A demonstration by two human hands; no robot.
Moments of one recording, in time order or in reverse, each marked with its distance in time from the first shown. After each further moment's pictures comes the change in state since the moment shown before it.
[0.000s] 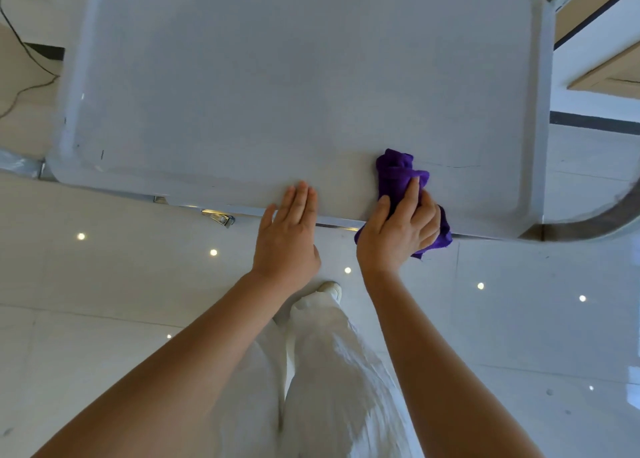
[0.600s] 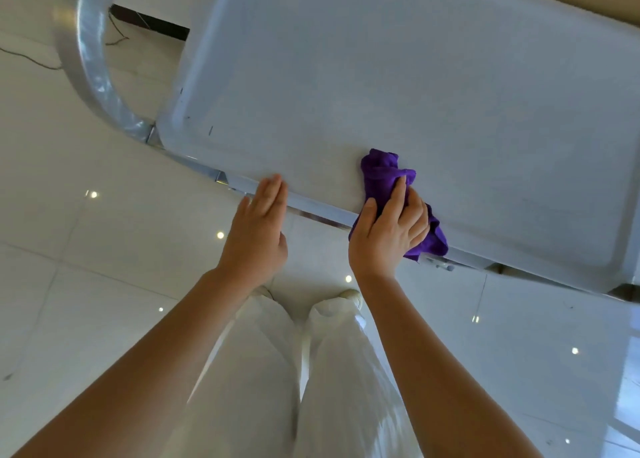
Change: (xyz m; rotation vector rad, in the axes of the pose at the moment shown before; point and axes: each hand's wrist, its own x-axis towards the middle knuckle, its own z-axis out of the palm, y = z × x) left_hand -0.040 -0.148 -0.013 -0.264 0.232 -0.101; right_hand -0.076 -0.092 0.038 0.014 -0.190 -0.269
